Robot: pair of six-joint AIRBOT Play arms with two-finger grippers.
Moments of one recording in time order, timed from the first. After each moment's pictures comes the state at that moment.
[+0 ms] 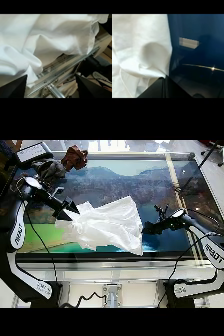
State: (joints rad) left arm 0.10 -1.79 1.61 0.86 -1.77 -1.53; right arm -0.08 -1.55 0.88 -0.81 1.08 1.11
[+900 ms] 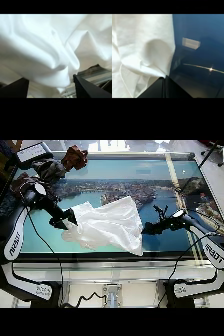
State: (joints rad) left arm 0.03 -1.65 1.38 1.11 -1.58 -1.64; right arm -0.08 -1.55 0.88 -0.81 1.09 1.06
